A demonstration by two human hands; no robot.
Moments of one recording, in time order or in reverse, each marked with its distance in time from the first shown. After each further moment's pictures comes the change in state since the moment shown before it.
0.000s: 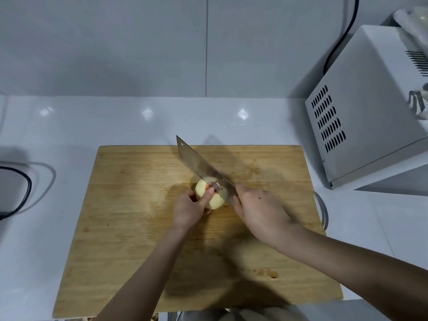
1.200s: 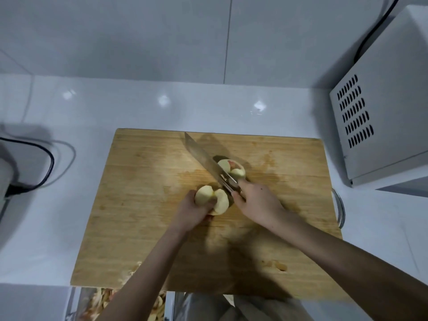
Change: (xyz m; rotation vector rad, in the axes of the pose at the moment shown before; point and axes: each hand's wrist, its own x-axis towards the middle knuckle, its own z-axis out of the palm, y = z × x) left_hand -0.034 -0.009 -0.027 0.057 -0.119 -0.109; right_hand 0.027 0.009 0.042 0.229 -0.092 -0.026
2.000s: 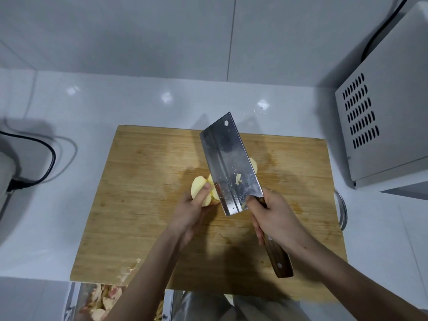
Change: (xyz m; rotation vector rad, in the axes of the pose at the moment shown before) left_hand -0.007 0.008 0.009 -0.697 -0.014 -0.034; right_hand -0.047 -0.004 -0.009 0.798 -0.008 0.180
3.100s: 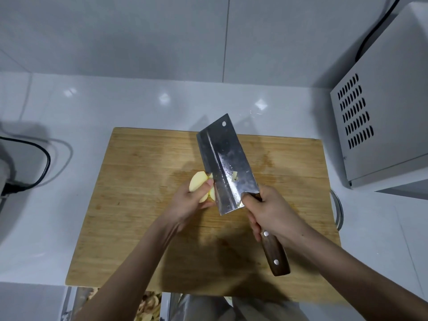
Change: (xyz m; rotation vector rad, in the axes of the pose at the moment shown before) left_hand 0.004 0.019 0.009 0.202 -0.084 0.066; right_hand 0.004 -0.016 -0.008 0.067 -0.054 0.059
